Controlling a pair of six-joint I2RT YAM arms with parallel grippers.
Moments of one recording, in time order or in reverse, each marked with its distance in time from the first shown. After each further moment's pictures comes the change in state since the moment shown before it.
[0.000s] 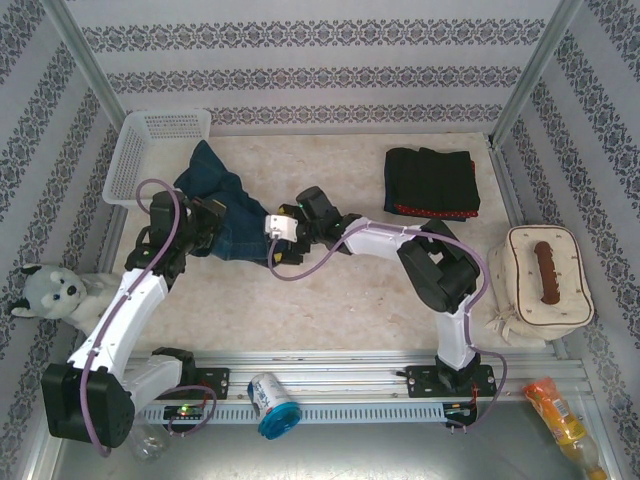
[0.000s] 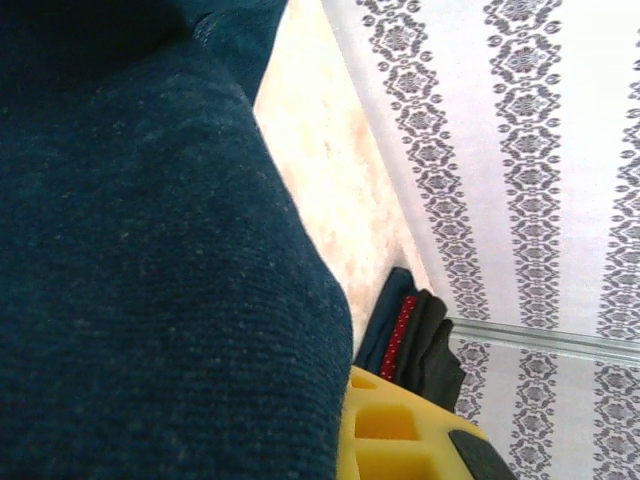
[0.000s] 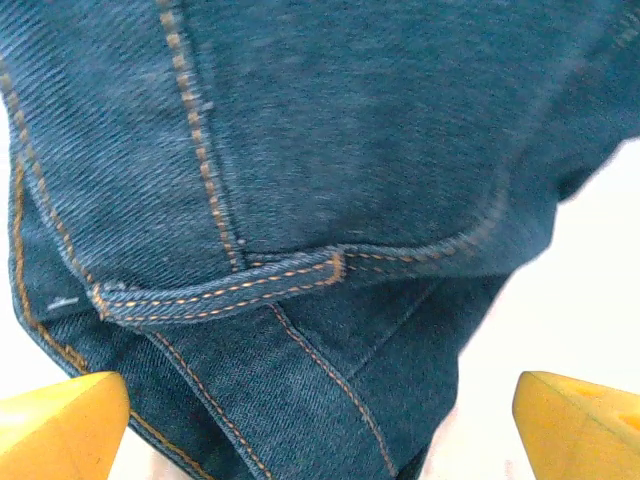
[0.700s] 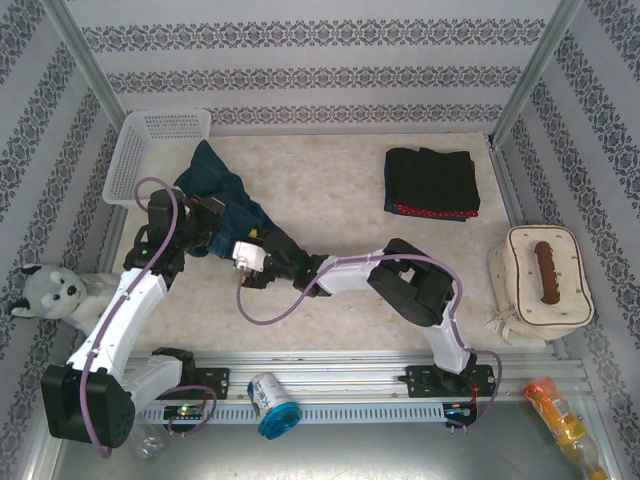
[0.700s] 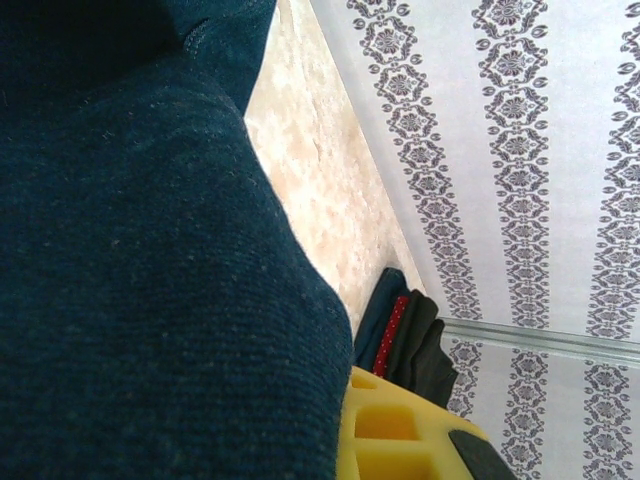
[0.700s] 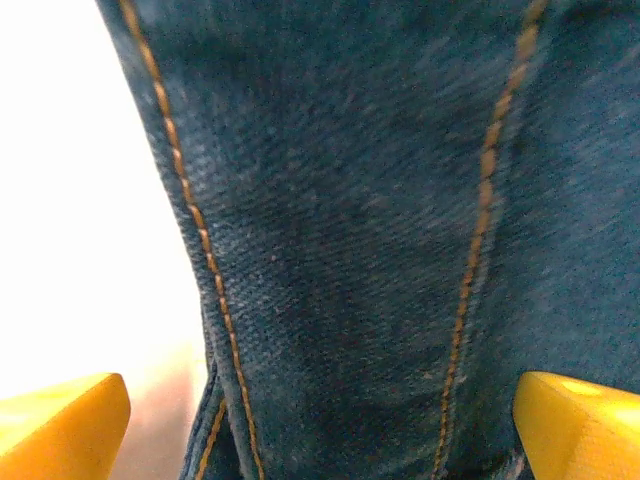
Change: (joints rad) left arm 0.006 -0.004 0.008 -0.006 0.005 -0.003; right arm 0.261 0.089 -0.088 0.411 0.413 0.272
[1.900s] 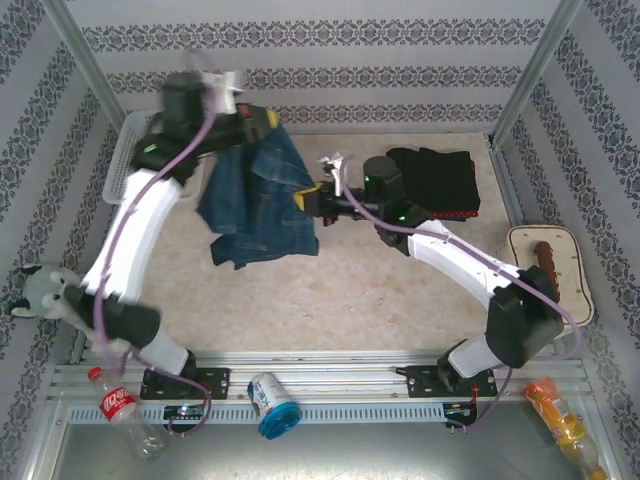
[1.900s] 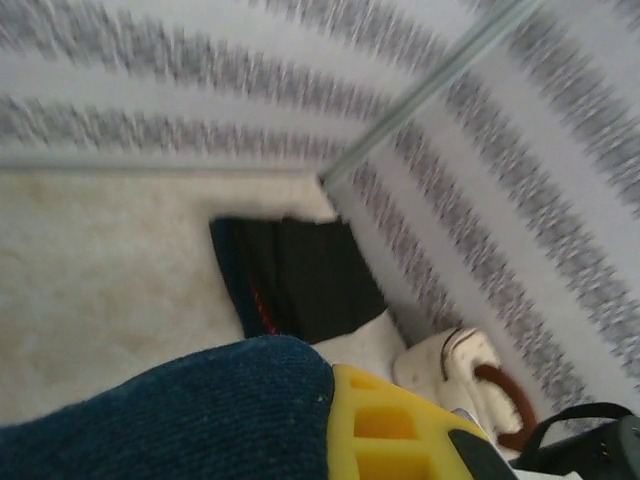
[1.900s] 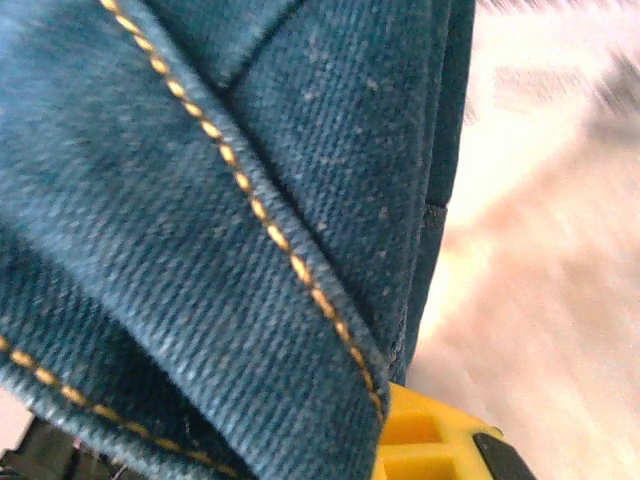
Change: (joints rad) left arm -0.175 0.645 1.117 -0.388 0.332 0.726; right arm -0.465 -0.581 -0.117 -0.269 -0.724 0.811
